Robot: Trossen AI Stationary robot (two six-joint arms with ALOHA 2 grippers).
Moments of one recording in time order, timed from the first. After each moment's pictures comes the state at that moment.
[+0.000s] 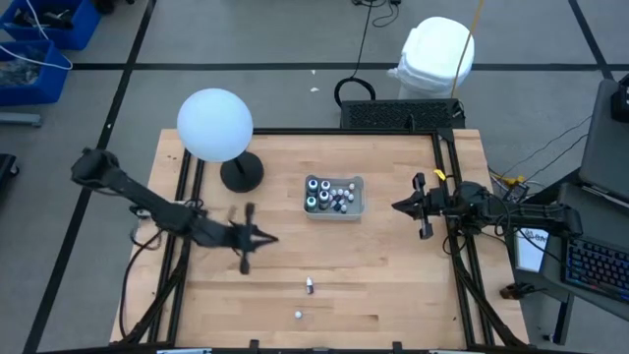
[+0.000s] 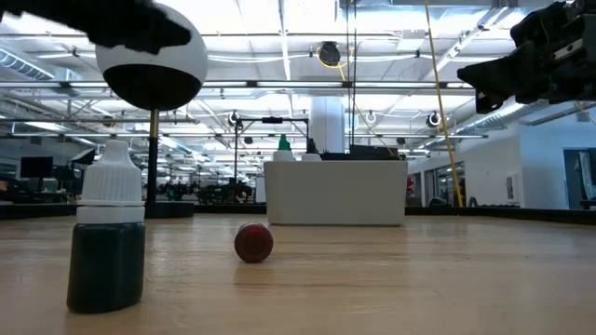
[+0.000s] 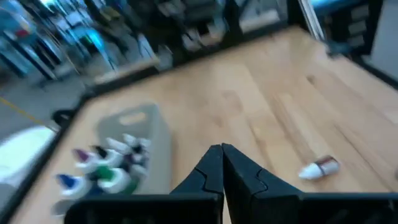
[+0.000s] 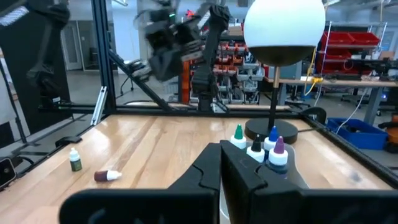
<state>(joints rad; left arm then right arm) -0.47 1.10 0.51 0.27 -0.45 0.16 -0.14 0.17 0.02 0.22 -0.18 0.00</state>
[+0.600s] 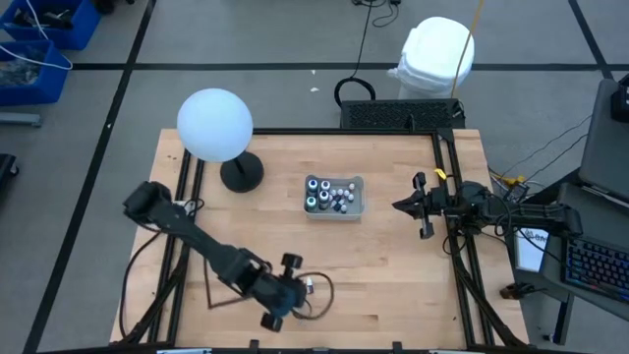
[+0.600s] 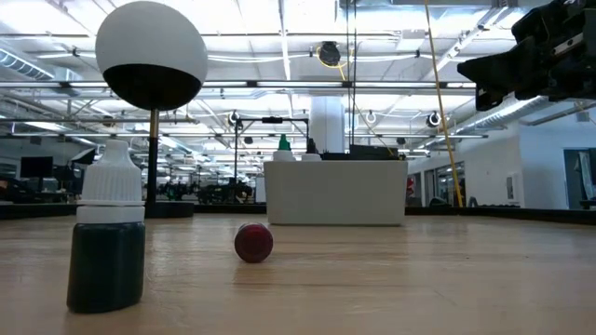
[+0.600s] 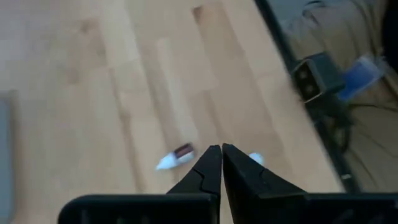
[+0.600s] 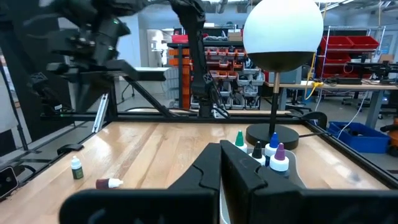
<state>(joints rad) -0.57 1.81 1.51 -0.65 -0.18 -0.19 -0.14 0.17 0.02 0.25 -0.18 0.01</state>
